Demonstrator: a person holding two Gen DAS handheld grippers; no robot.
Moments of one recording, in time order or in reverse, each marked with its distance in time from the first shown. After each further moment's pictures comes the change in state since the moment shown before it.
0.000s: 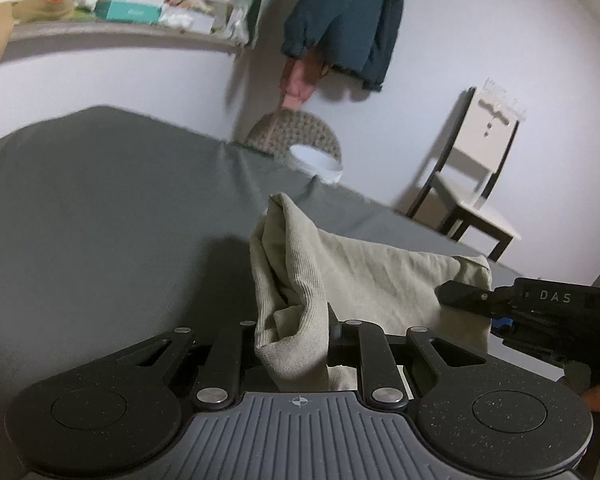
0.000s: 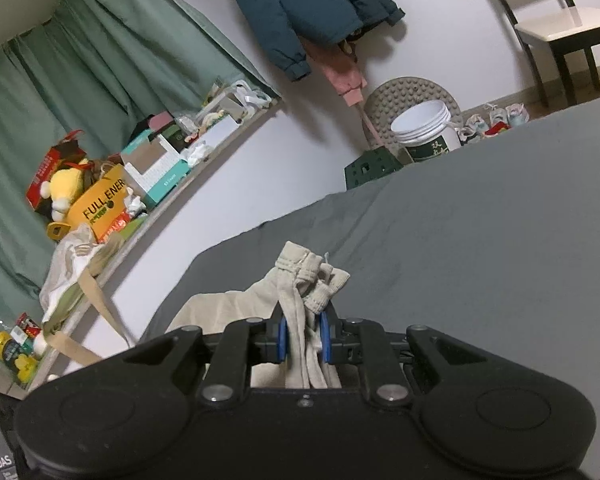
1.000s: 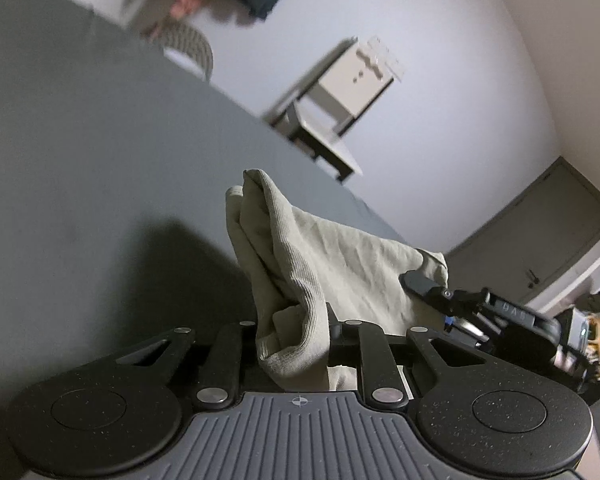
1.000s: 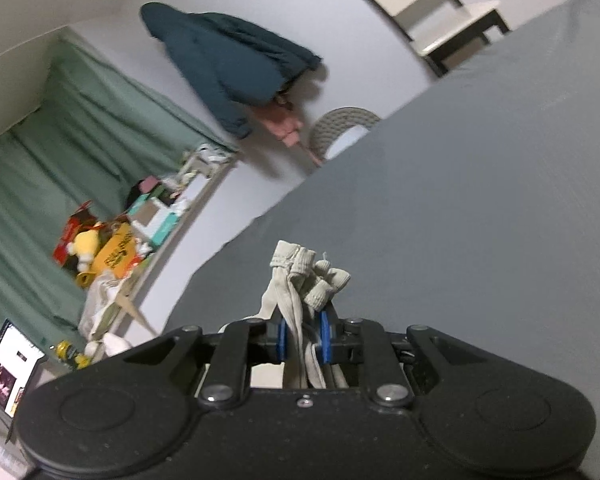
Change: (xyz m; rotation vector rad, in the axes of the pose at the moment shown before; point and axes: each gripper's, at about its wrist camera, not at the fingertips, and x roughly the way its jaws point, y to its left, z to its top) left arm -0.159 -0.159 -0.159 -0.137 0.158 -0.431; right arm -0.290 -0.113 -0.081 0.176 -0.102 0.025
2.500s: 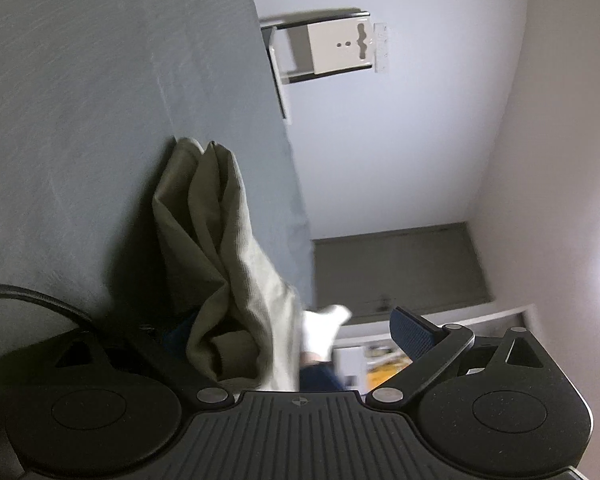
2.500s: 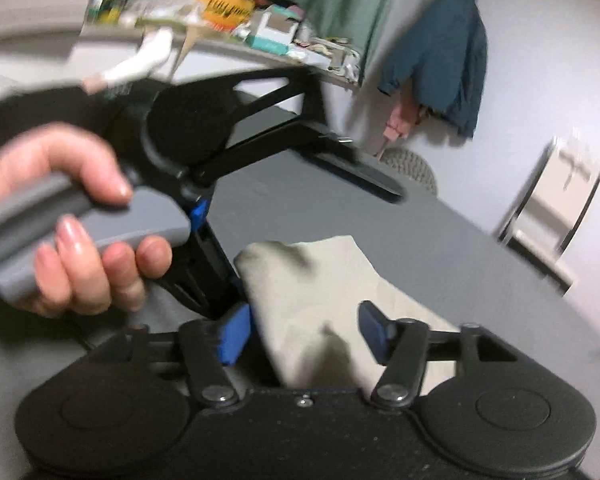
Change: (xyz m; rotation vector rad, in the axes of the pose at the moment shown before) left arm 0.103 0.009 -0.070 -0.467 0.200 -0.407; right arm -0.013 0.108 -0.150 -1.079 0.146 -0.235
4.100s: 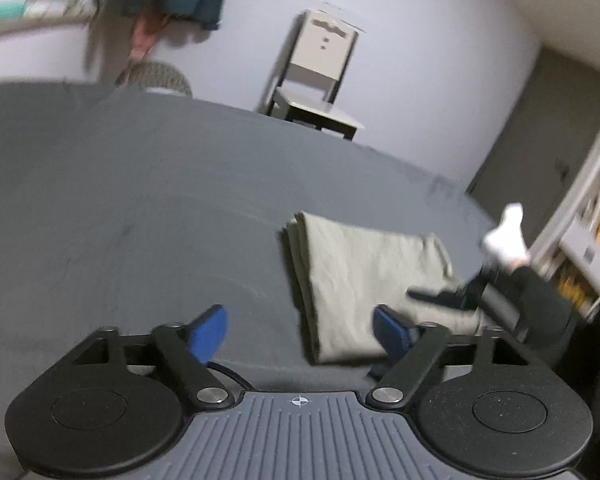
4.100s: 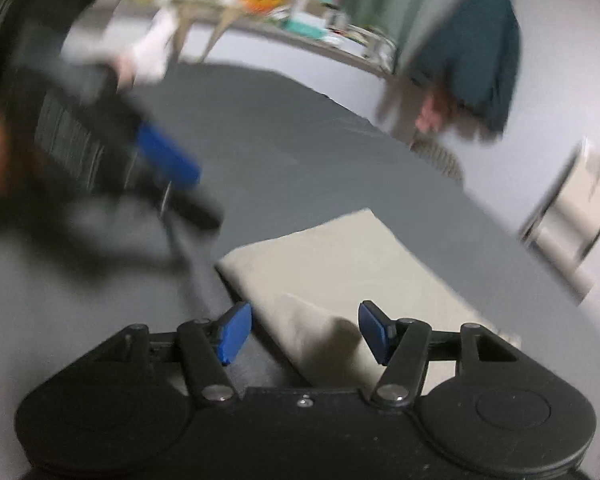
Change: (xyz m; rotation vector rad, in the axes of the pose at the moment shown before) left arm -0.157 -0.086 -0.012 0.746 -0.085 0.560; right arm 0.017 0.043 -0.016 -0.311 0.067 -0.034
